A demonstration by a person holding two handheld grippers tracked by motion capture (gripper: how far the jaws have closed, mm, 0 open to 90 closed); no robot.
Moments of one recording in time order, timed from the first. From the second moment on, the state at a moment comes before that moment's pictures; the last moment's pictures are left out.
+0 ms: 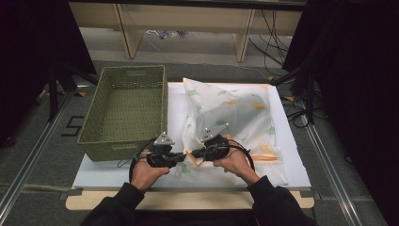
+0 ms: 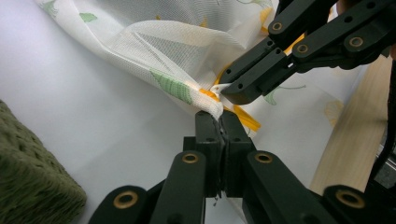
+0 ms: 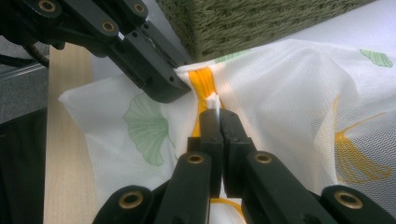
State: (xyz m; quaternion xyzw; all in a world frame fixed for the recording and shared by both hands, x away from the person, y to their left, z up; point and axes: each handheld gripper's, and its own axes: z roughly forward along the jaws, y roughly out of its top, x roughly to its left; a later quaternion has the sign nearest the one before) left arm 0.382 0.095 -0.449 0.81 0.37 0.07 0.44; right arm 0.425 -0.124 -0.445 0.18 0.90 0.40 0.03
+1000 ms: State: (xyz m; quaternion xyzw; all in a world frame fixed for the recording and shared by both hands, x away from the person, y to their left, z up) left arm 0.383 0.092 -0.450 0.84 0.34 0.08 0.42; right arm 0.428 -0.122 -0.445 0.18 0.89 0.41 0.00
